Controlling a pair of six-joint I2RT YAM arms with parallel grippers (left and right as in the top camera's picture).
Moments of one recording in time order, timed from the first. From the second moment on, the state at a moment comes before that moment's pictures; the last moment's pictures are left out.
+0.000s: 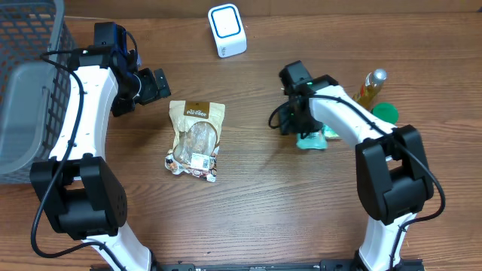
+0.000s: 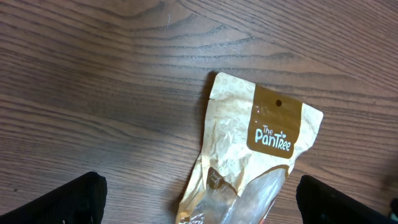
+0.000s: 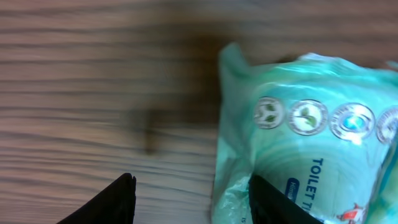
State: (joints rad) left arm 0.07 1.91 1.68 -1.10 0.14 -0.30; right arm 0.36 2.02 1.43 -0.87 0.04 0.29
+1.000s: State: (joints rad) left arm 0.07 1.91 1.68 -1.10 0.14 -0.30; right arm 0.44 2.01 1.41 -0.76 -0.35 0.36
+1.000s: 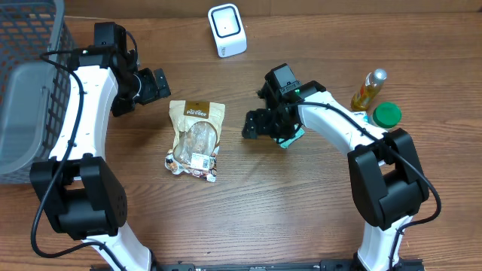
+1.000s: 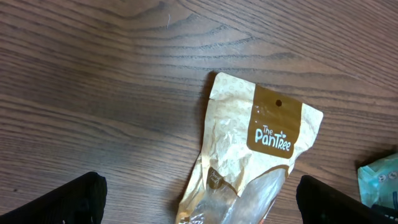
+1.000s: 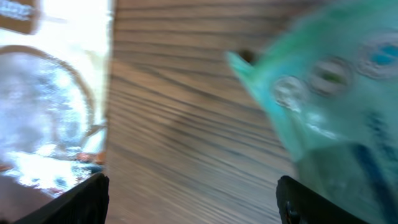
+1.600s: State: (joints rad) left arm 0.07 1.91 1.68 -1.10 0.14 -0.30; right arm 0.29 2.02 1.41 -1.10 -0.10 0.35
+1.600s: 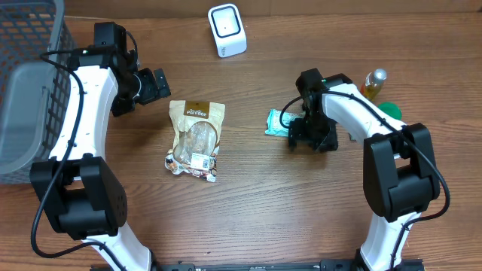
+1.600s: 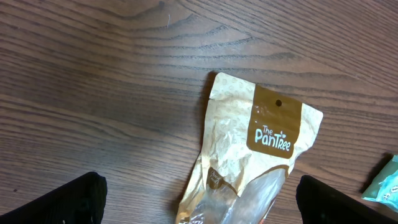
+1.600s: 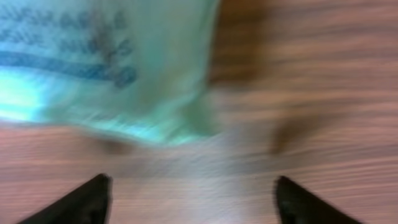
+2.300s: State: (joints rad) left arm 0.07 1.91 1.68 -1.10 0.14 -0.30; right arm 0.33 2.02 1.40 -0.45 -0.31 0.21
